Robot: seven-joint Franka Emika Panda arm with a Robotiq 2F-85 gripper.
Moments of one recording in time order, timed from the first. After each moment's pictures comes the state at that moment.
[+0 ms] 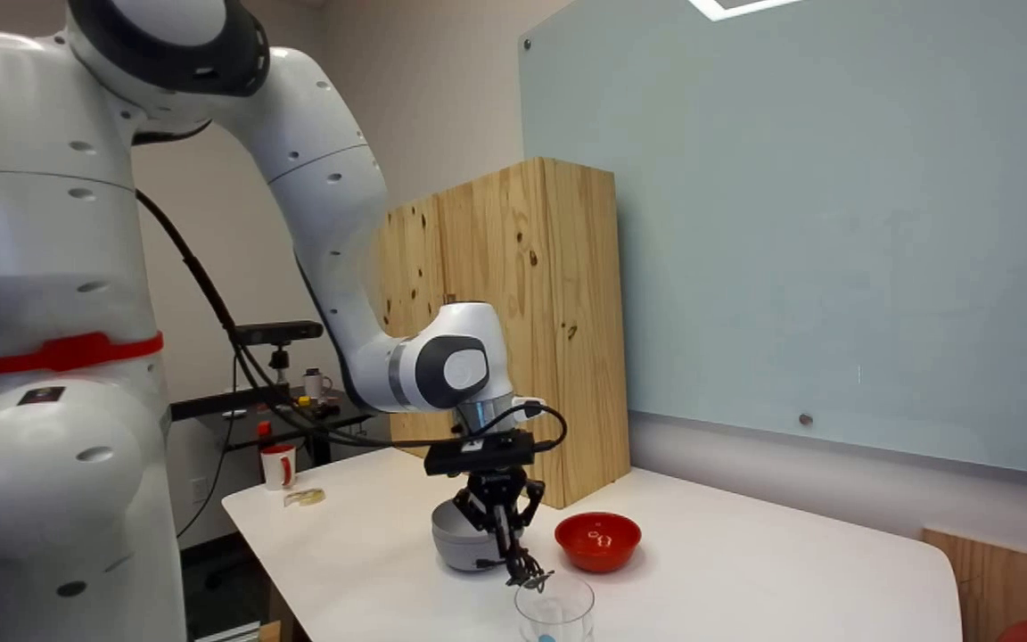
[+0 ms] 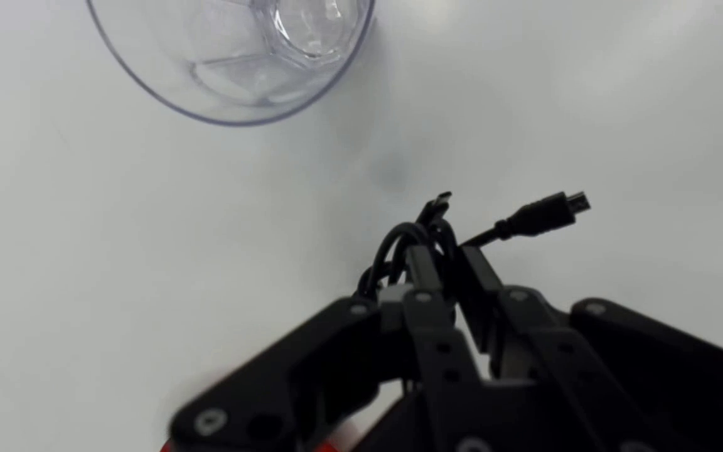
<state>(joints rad) 0.15 -0.03 0.11 -2.72 -0.27 2.78 -0.47</state>
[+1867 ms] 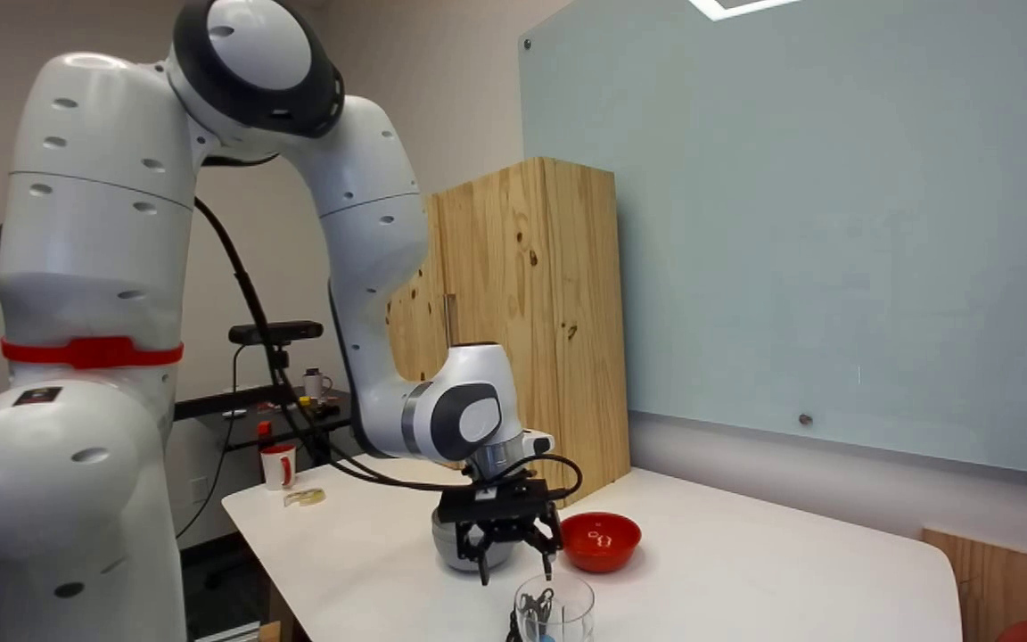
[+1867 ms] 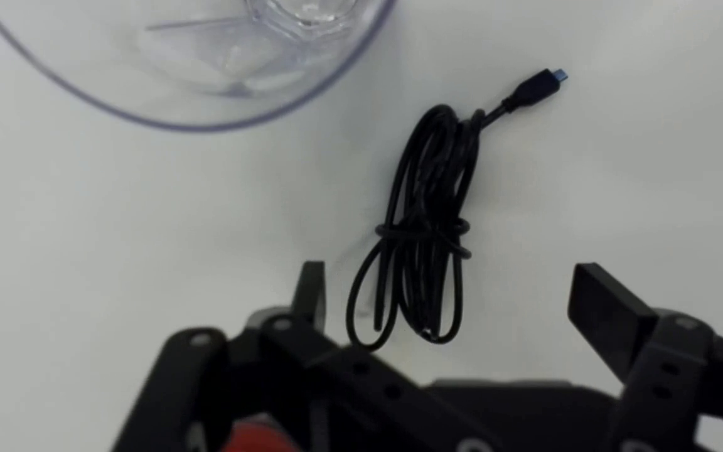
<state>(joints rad) 0.13 0.16 0.07 -2.70 -0.35 2.99 -0.47</state>
